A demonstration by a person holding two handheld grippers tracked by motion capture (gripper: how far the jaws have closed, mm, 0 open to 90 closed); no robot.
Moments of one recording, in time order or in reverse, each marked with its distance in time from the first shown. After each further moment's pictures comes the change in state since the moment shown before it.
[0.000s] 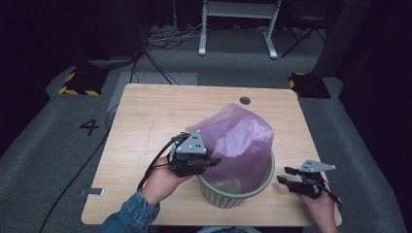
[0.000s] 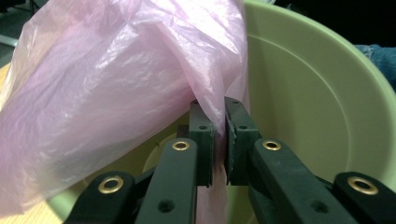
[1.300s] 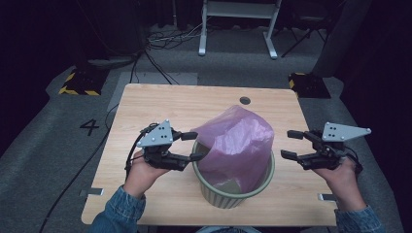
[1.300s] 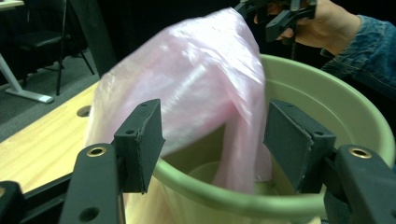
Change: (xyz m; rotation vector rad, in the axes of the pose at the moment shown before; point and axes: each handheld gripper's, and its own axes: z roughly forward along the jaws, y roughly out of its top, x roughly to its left) left arm 0.035 -0.018 -0.043 -0.258 0.011 0.030; right arm 0.016 0.147 -0.082 -0.280 0.273 -0.210
